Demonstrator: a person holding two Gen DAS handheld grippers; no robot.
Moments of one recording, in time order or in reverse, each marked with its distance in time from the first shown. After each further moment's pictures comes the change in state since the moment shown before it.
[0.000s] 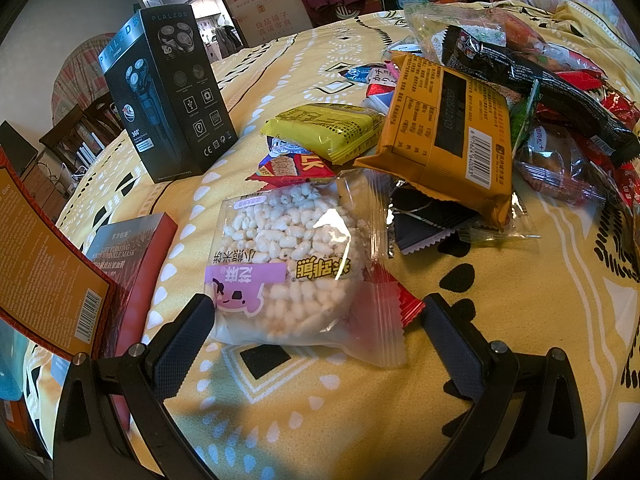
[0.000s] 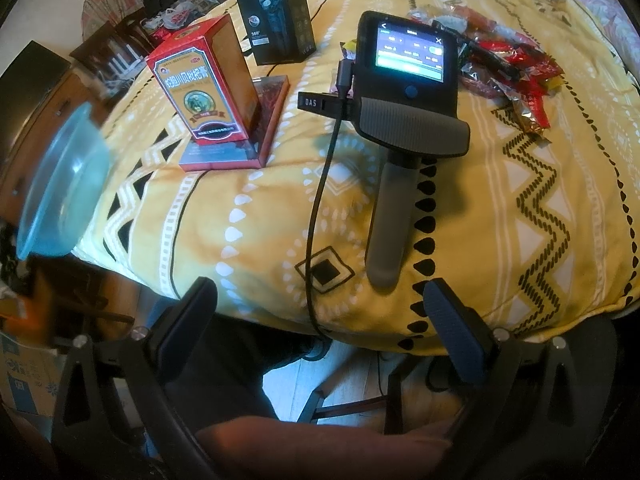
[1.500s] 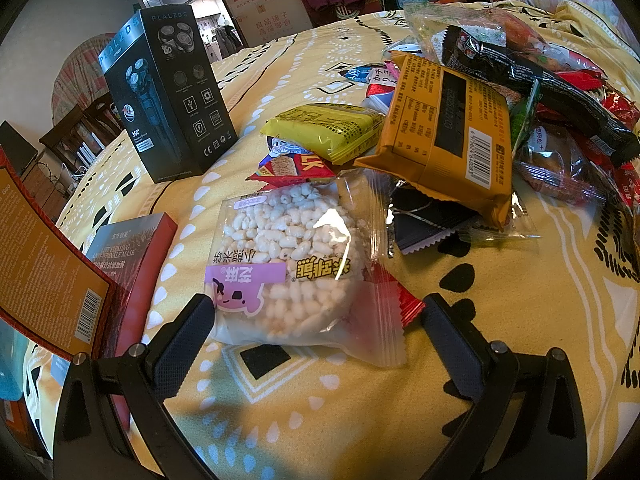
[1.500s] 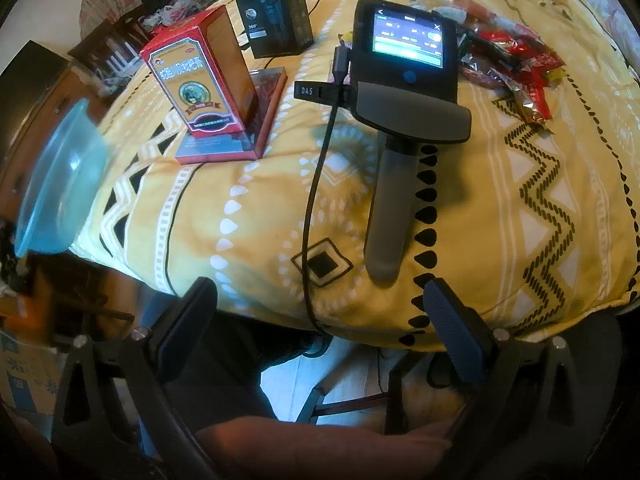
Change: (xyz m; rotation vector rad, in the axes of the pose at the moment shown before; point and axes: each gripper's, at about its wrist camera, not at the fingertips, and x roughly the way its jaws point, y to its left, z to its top) left arm 0.000 0.000 0.000 0.000 0.001 0.000; right arm 0.007 -0.004 -0.004 0.008 0.012 0.005
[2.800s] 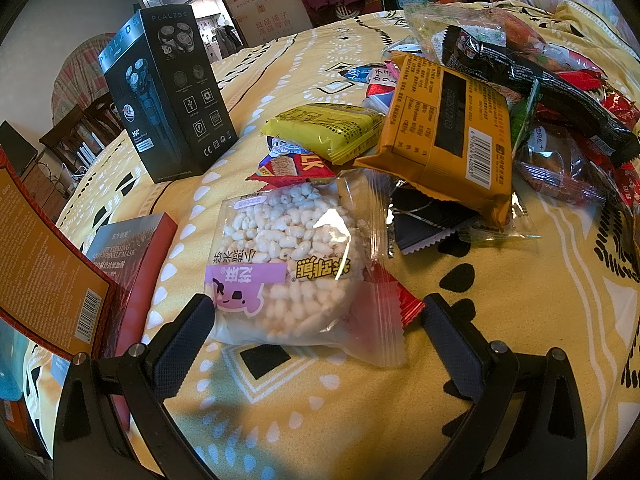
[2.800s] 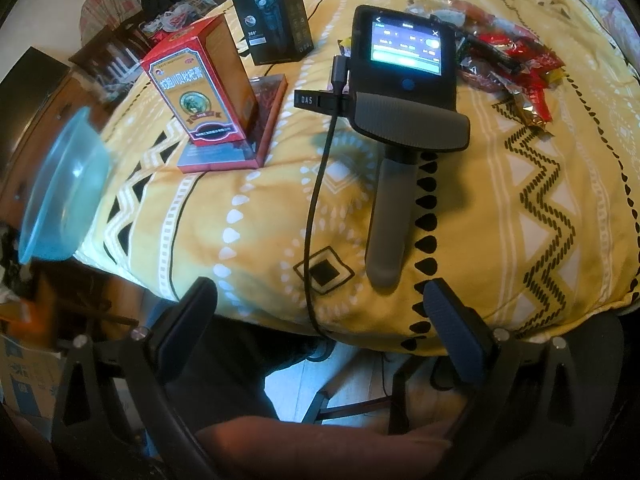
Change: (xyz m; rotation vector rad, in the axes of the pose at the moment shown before) left arm 0.000 0.000 0.000 0.000 0.000 0.000; right arm -0.002 -0.001 0.003 0.011 -0.016 0.009
